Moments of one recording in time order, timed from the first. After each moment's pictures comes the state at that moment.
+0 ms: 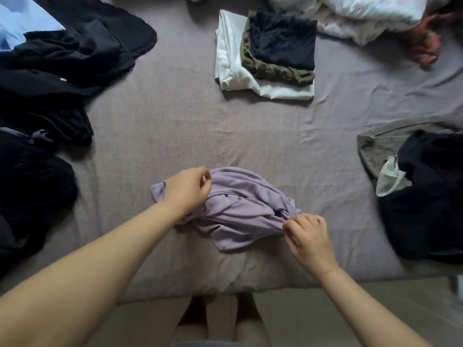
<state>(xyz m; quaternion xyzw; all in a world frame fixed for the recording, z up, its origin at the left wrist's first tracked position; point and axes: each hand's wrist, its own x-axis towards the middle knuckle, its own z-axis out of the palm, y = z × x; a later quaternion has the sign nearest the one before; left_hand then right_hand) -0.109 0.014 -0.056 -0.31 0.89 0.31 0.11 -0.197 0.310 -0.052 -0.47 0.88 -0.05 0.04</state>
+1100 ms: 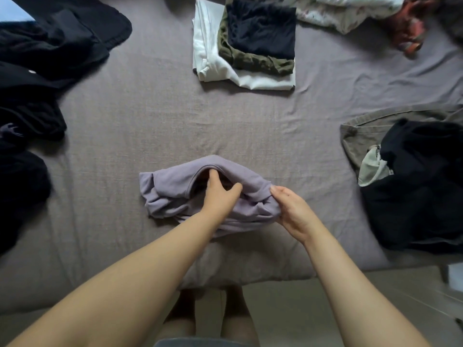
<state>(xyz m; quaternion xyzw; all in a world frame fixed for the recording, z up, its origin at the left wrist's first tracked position) -0.158 0.130 -0.053 -0.47 0.61 0.63 0.09 -0.241 0.279 -0.036 0.18 0.61 -0.59 0.50</state>
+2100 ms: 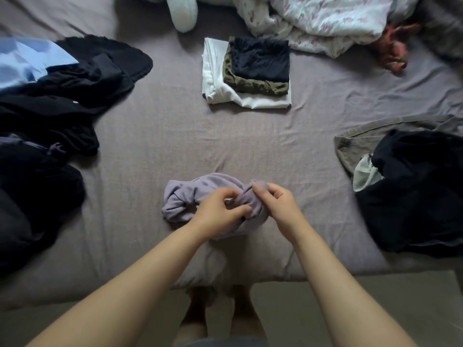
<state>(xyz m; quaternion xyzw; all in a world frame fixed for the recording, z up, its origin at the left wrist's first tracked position) -0.119 0.122 0.029 -0.30 0.75 0.58 0.11 -0.215 0.247 0.028 0.00 0.69 -0.58 0.42</state>
